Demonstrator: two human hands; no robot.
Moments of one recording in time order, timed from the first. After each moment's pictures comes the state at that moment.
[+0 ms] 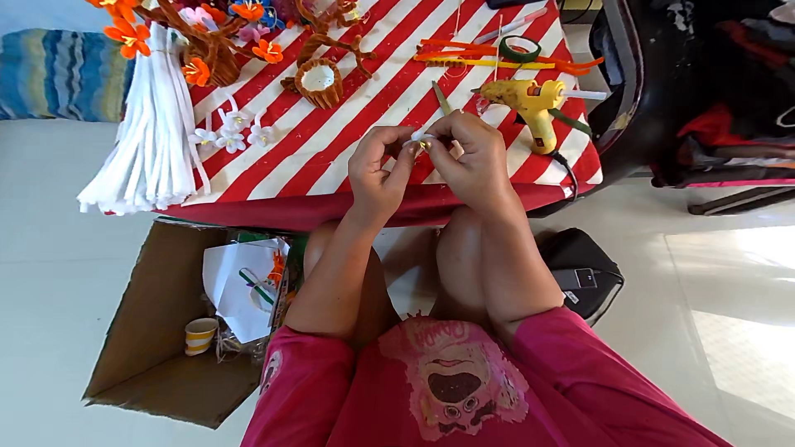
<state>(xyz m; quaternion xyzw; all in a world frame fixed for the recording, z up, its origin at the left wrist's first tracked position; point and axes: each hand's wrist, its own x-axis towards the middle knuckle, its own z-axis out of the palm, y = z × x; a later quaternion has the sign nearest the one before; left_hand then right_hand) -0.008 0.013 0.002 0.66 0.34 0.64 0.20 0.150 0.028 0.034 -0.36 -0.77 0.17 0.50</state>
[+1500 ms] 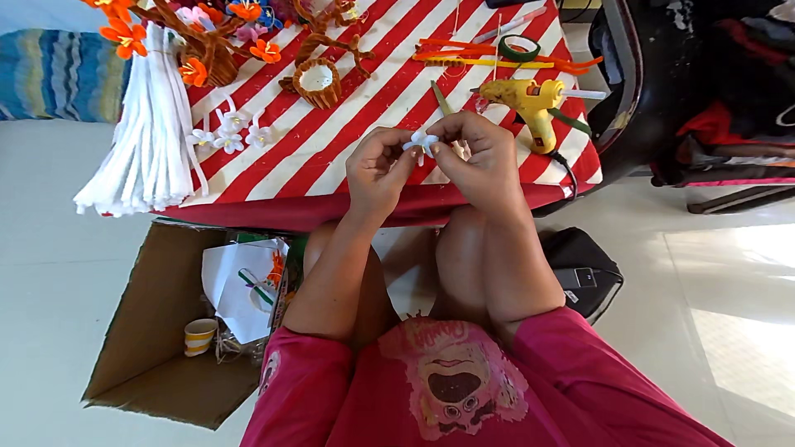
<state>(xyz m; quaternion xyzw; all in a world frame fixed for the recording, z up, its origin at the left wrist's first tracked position) -0.008 0.009 0.004 0.61 0.28 0.66 0.34 0.154 0.020 0.043 -0.32 -0.73 0.28 0.53</state>
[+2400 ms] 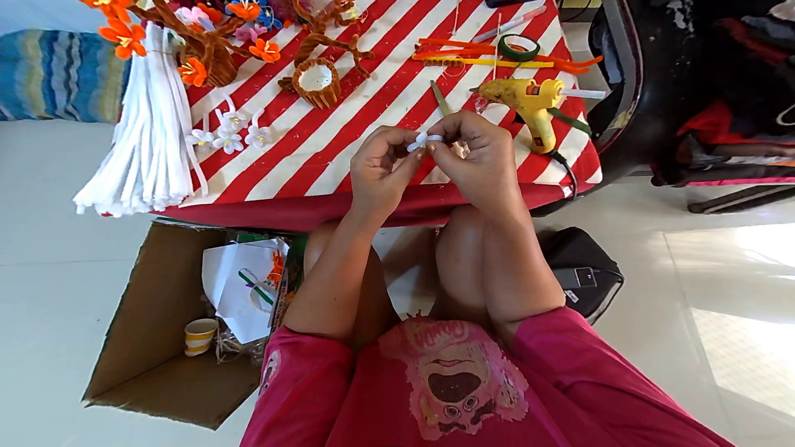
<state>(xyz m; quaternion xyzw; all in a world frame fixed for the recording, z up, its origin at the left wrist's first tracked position) -0.006 0.012 0.002 0.61 0.28 0.65 0.35 0.152 0.019 0.043 -0.36 -0.72 0.29 0.53</state>
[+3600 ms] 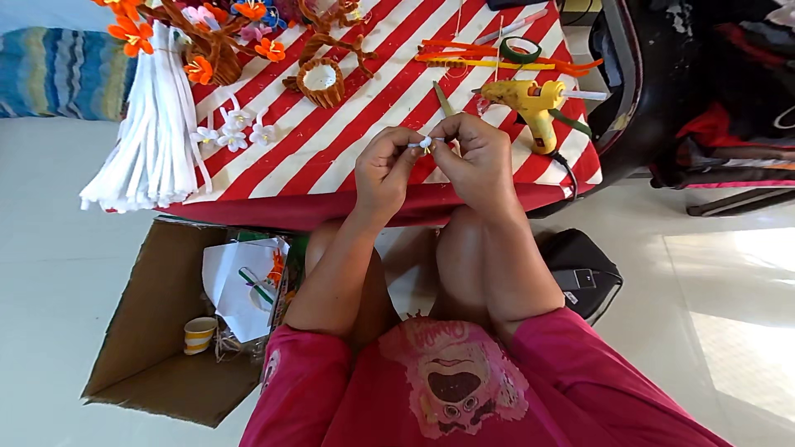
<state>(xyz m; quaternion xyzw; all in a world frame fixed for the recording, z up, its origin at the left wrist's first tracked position) -0.005 0.017 -0.001 0.62 0.27 0.66 0.34 0.146 0.020 0.038 -0.36 -0.71 0.27 0.54</state>
